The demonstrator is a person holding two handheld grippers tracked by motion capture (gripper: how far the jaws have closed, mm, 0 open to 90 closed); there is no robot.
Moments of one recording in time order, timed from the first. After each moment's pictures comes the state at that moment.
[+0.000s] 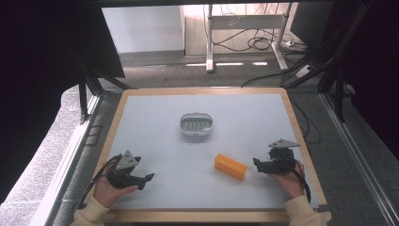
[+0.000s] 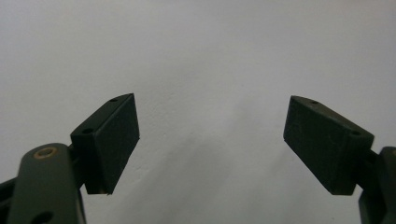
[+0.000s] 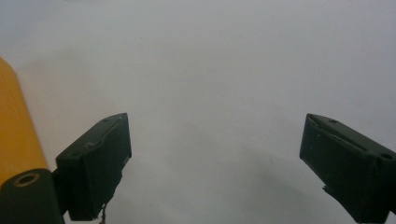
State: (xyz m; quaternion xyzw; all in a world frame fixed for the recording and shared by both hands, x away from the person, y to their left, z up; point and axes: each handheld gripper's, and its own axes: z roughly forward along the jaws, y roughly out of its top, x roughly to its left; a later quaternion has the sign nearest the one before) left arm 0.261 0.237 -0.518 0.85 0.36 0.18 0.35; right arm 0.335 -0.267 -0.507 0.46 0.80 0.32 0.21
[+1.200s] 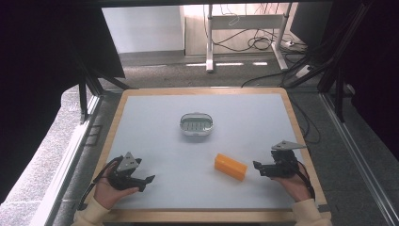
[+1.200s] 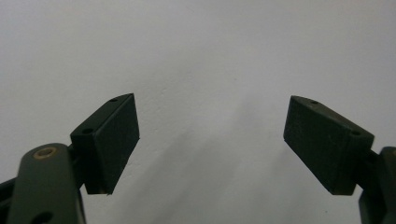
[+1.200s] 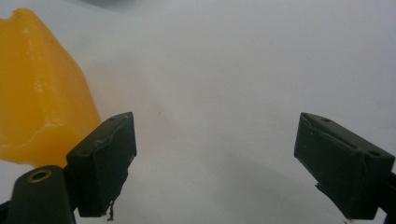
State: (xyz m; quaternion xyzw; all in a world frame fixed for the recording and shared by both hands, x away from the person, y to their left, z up) left arm 0.257 0.235 -0.520 0.85 0.36 0.17 0.35; right arm 0.319 -0.269 -0.489 0.44 0.81 0.35 0.17
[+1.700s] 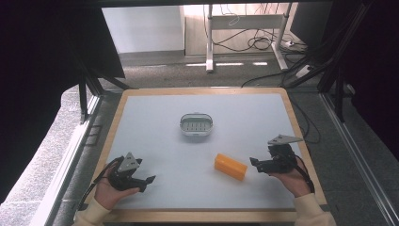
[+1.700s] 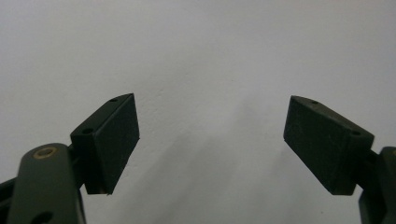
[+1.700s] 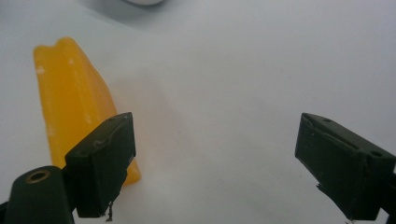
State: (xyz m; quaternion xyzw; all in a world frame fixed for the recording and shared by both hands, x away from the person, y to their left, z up) left arm 0.255 0.233 -0.518 0.85 0.35 0.17 0.35; right arm 0.321 -0.254 -0.462 0.42 0.82 0.34 0.17
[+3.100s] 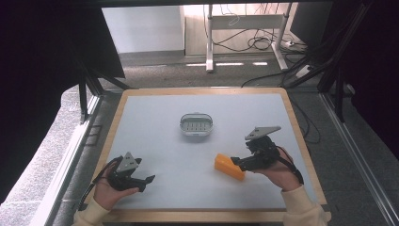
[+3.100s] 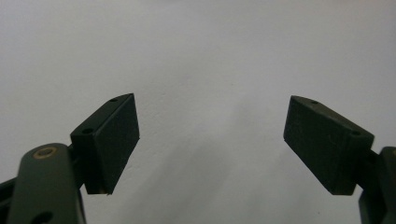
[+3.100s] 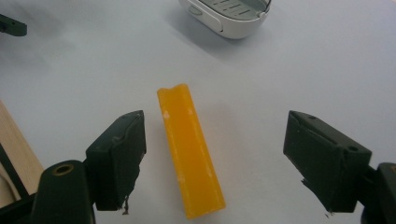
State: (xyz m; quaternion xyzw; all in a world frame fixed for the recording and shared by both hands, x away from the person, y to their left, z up) left arm 0.254 0.234 -0.516 0.85 0.35 0.18 0.35; right arm 0.312 -0.189 -0.413 0.34 0.87 0.33 0.13
